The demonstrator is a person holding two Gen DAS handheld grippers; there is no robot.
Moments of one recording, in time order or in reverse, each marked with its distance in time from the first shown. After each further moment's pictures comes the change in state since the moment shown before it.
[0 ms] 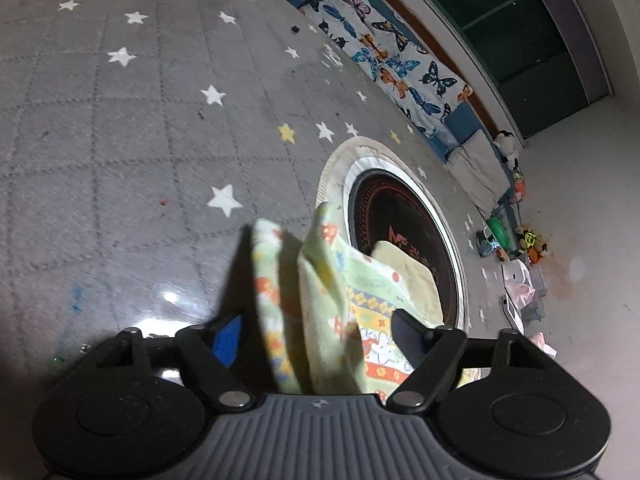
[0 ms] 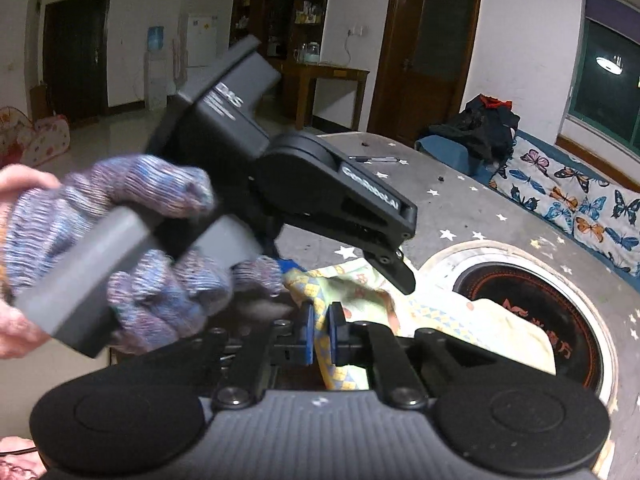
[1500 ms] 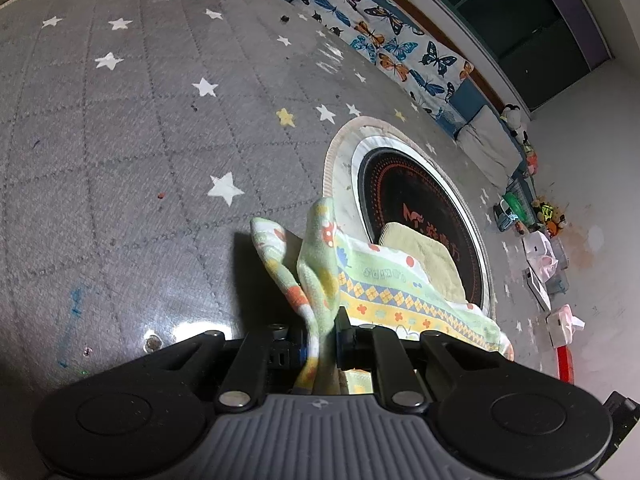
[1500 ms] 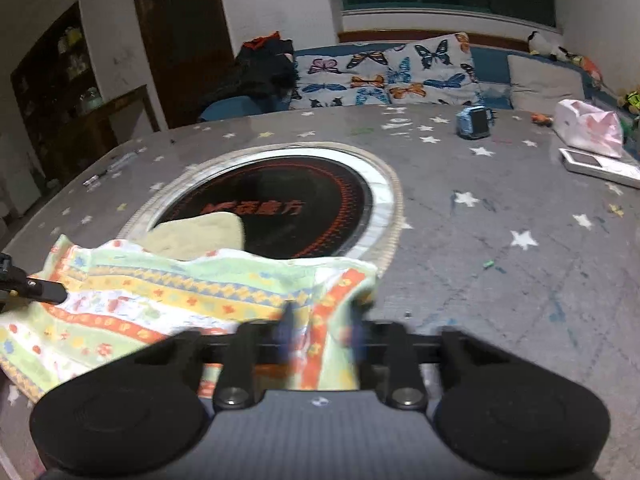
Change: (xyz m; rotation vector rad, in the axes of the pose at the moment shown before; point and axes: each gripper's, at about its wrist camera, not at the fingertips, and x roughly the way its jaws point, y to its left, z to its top) left arm 0.010 -0.007 -0.009 0.108 0.014 0.082; right arm -0.042 -0.199 -0.117 0.638 0.046 -0.353
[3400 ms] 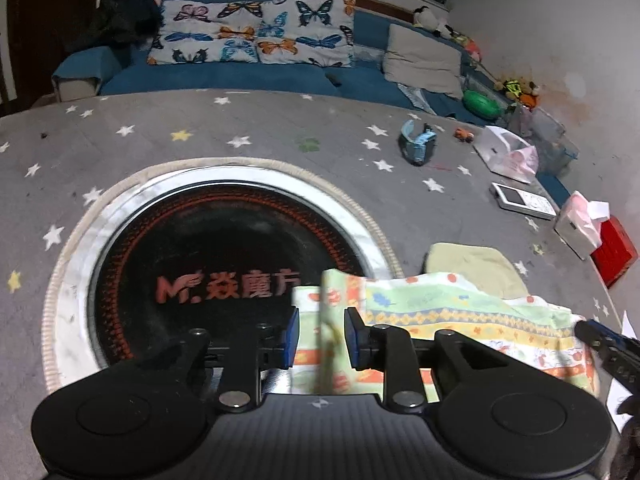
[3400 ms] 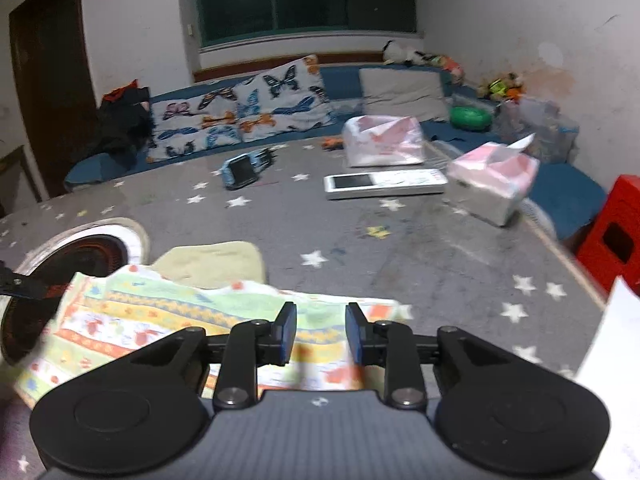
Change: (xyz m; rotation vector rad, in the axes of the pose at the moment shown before) left arm 0.125 -0.239 0.002 0.550 0.041 0.074; right arm -0.063 -0.153 0.023 0.169 -0.083 -0.345
